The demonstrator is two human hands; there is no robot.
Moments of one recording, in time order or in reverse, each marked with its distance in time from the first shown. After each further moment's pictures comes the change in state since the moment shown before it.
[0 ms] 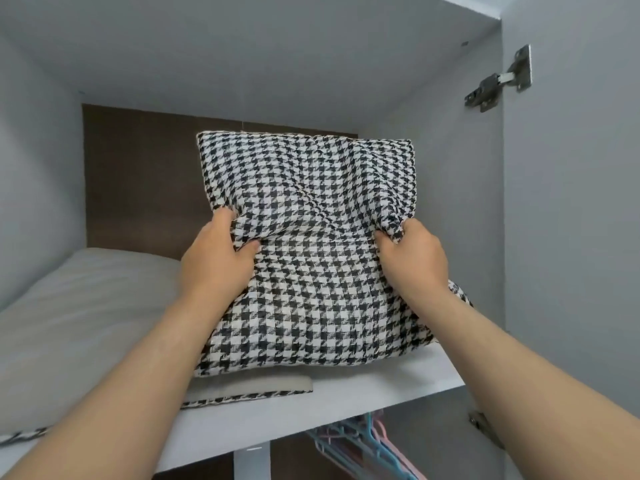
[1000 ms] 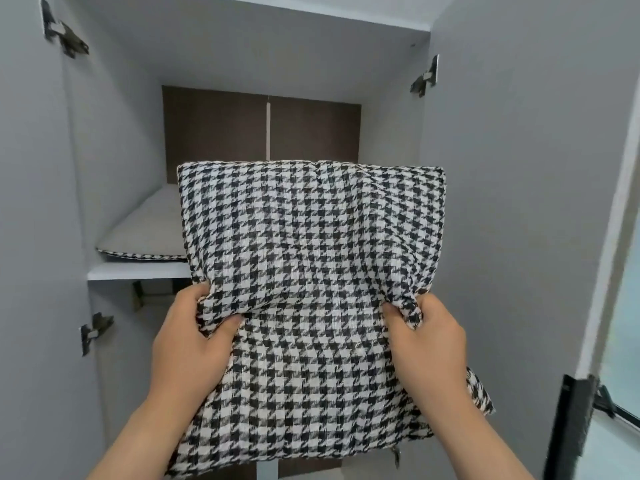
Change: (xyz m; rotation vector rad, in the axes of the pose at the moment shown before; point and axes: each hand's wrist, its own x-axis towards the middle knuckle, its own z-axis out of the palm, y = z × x) left_hand -0.353 0.144 -0.170 -0.083 0.026 -0.298; right_hand -0.272 0.055 -0.299 0.332 -0.269 0.150
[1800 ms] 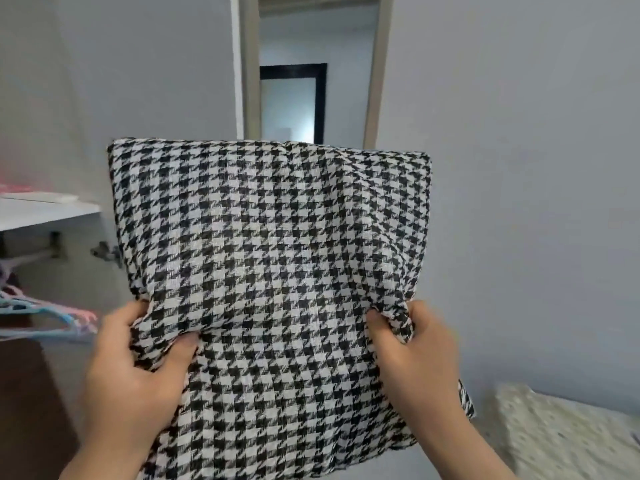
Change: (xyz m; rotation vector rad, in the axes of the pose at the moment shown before) left_hand -0.161 0.097 0.021 -0.644 -0.723 0.115; right_hand -0.247 -0.060 -0.199 -0.493 0.685 0.353
